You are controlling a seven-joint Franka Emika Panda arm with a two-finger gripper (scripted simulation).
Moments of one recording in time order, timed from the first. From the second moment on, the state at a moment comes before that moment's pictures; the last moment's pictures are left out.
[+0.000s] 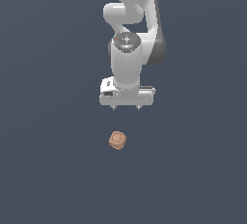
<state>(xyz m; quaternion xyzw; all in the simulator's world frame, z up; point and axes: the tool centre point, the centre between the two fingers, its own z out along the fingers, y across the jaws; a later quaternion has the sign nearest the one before) -0.001 0.012 0.173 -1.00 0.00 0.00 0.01</state>
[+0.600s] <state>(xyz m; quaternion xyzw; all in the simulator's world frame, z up) 0.006 0.012 0.185 -1.00 0.00 -0.01 0.00</state>
